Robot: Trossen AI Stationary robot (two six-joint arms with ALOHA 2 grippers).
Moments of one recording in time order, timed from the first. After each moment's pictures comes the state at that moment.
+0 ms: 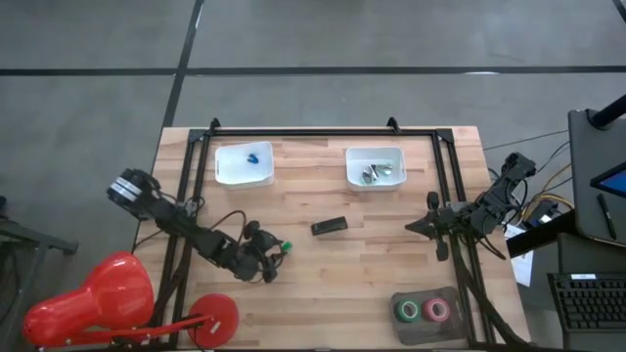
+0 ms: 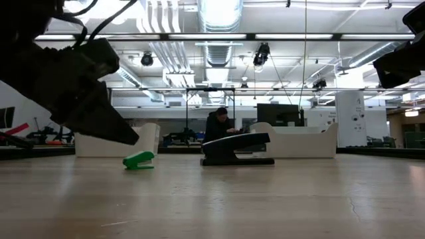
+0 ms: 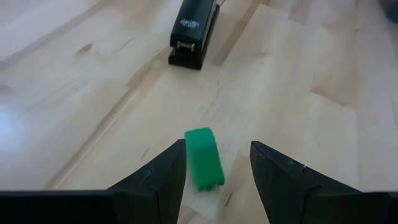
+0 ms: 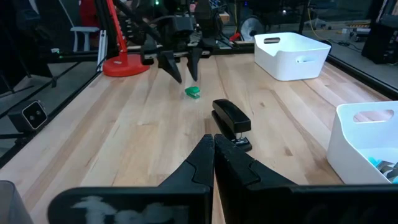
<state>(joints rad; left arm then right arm) -0.54 1.56 0.50 0.31 -0.69 -0.75 0.78 0.03 0.11 -0.36 0.73 0.28</state>
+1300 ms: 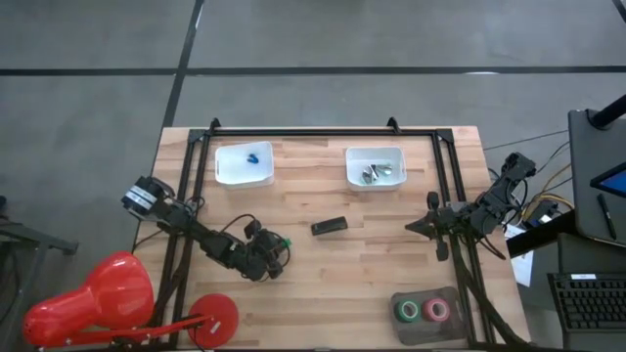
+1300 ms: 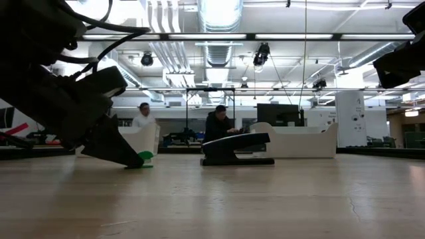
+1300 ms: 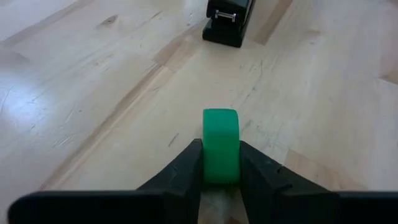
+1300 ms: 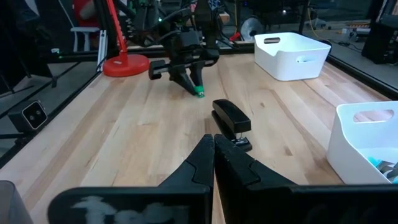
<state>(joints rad) -0.50 1.71 0.52 0.34 -0.73 -0.81 0.78 0.03 0.11 -0.36 0.73 0.28</state>
